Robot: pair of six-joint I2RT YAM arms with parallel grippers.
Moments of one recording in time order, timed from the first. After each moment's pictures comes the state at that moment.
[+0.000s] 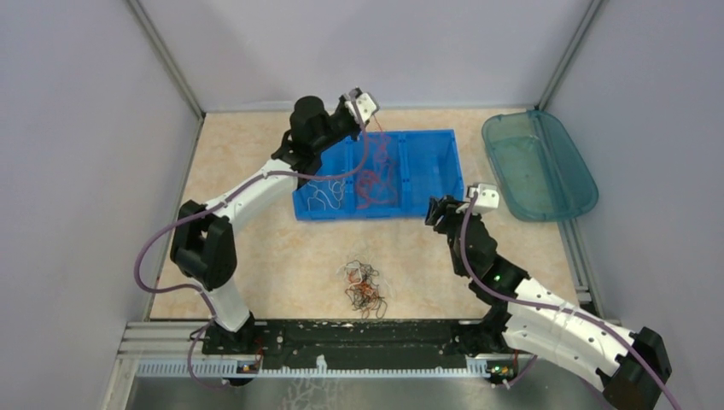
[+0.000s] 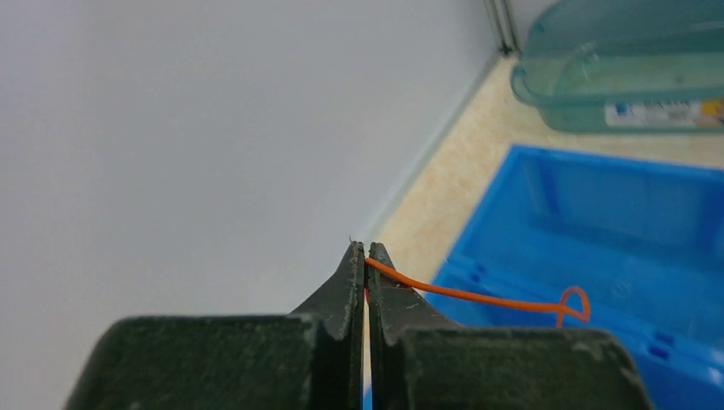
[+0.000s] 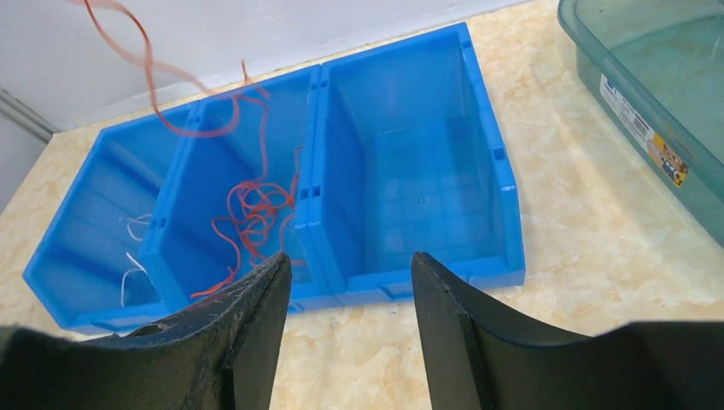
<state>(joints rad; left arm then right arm) -0.57 1.78 1.49 0.41 0.31 0.49 0.82 0.71 0.43 0.17 0.76 0.39</state>
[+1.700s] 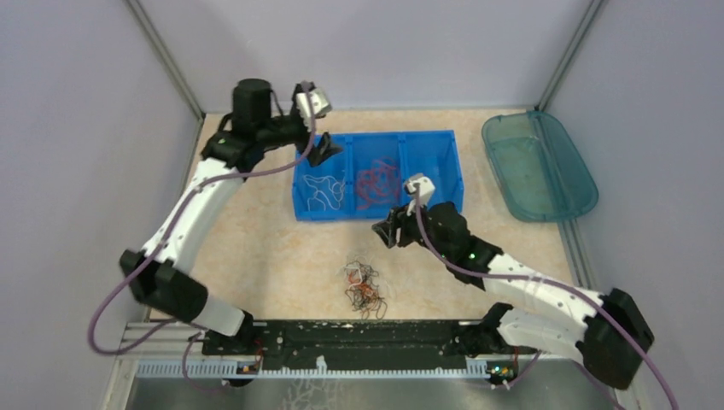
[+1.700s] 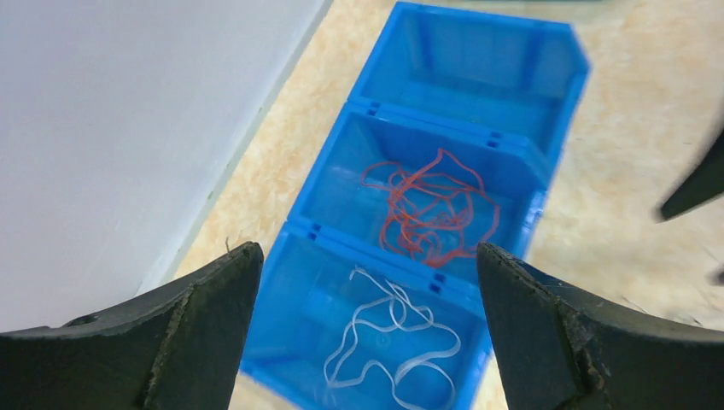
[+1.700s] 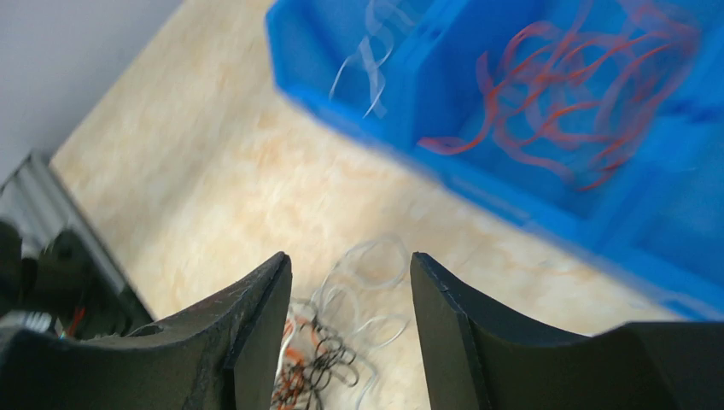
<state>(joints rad) -0.41 1.58 1.62 -0.44 0.57 0.52 0.80 0.94 0.56 0.15 0.08 0.35</state>
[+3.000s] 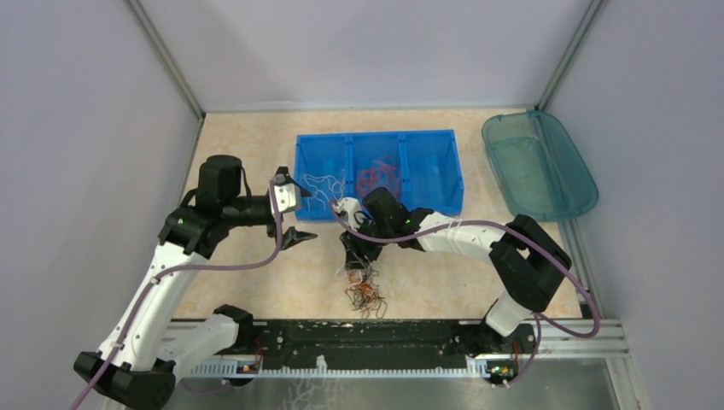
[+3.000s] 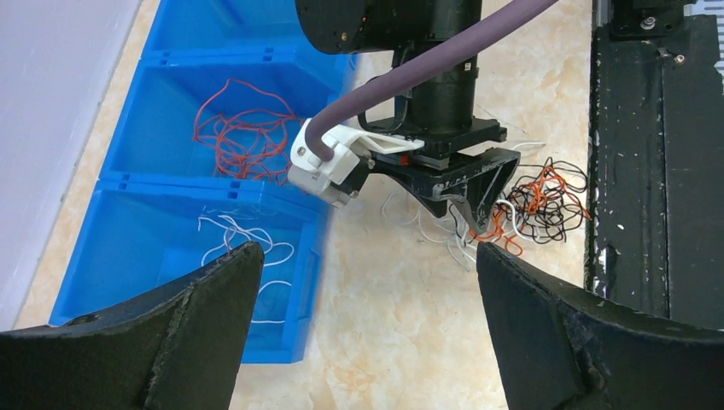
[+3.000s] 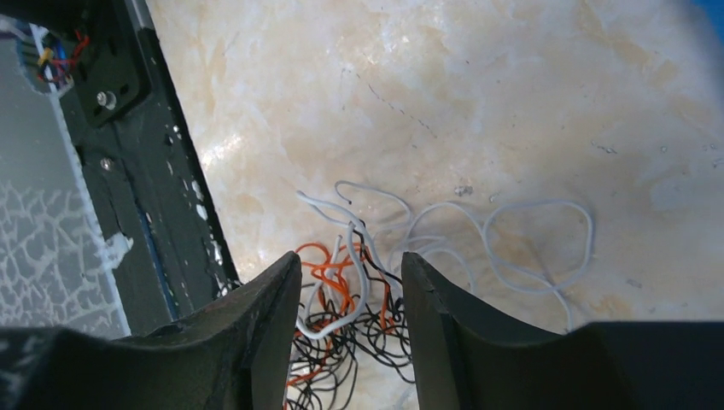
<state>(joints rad) -0.37 0.95 1.09 -0.72 0.83 0.74 0.88 1.60 0.93 -0.14 -0.51 0.06</state>
